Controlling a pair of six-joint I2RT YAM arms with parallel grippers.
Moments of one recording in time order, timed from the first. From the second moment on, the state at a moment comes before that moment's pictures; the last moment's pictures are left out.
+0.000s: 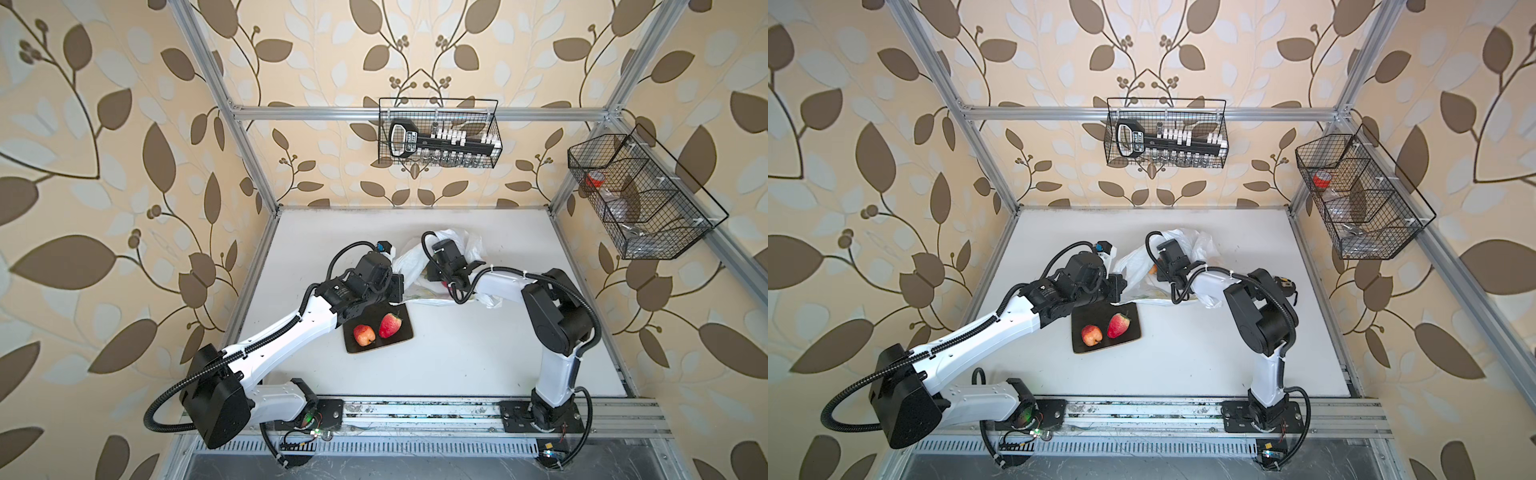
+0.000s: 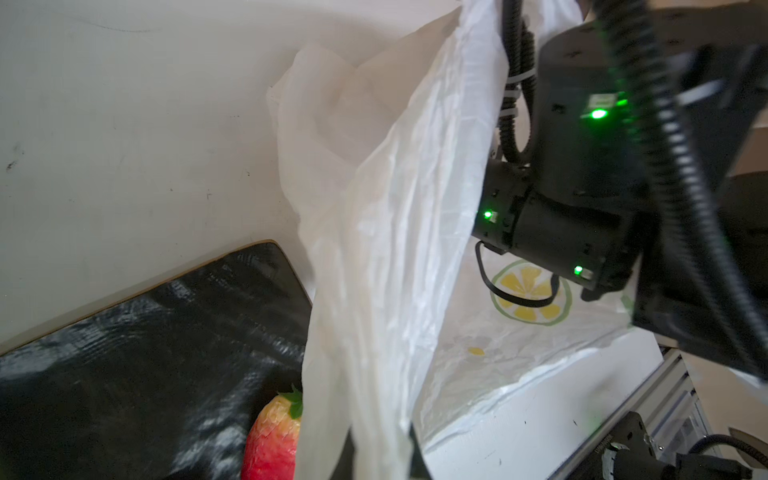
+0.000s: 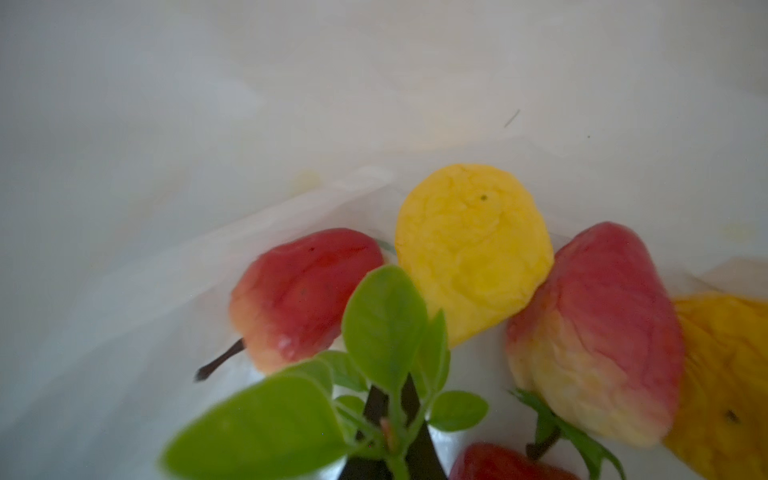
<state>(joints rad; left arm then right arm) -0.70 1.25 0.98 -0.42 0.02 -0.59 0.54 1.87 1.16 -0.09 0.20 0.42</state>
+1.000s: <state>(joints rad) -0.70 1.40 1.19 -0.31 -0.05 -0.61 0.54 1.44 0.99 -0.41 -0.08 0.38</state>
